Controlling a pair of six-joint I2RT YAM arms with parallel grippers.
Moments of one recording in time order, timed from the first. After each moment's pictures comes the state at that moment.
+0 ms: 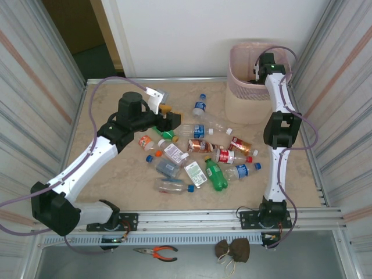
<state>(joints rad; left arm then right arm) -0.51 1.26 1.13 -0.24 0.42 -0.16 -0.03 2.45 2.47 -1.13 0.10 -0.06</state>
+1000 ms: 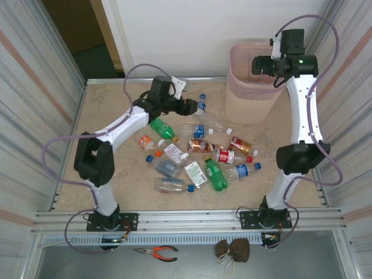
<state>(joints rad) -0.51 1.85 1.55 -0.28 0.39 -0.16 0.01 1.84 2.26 -1.12 -0.01 0.04</state>
